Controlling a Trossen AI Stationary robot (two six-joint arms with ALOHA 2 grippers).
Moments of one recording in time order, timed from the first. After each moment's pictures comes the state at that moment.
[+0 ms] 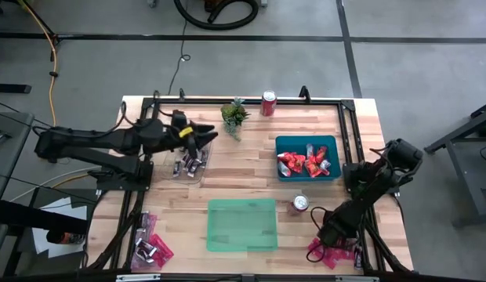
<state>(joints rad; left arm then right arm) 0.01 0.92 0.77 0.04 -0.33 -0.62 0.89 1.68 0.76 -0.87 -0.52 1.20</state>
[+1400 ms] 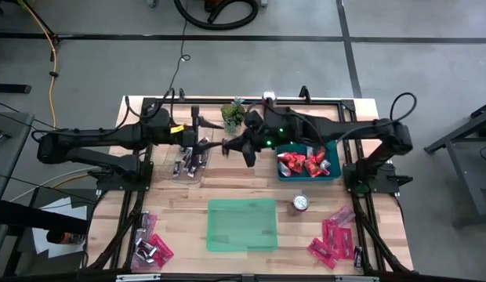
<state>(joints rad) 0.16 0.99 0.77 0.16 0.12 0.61 0.00 1.62 1.55 -0.23 -0.06 0.55</state>
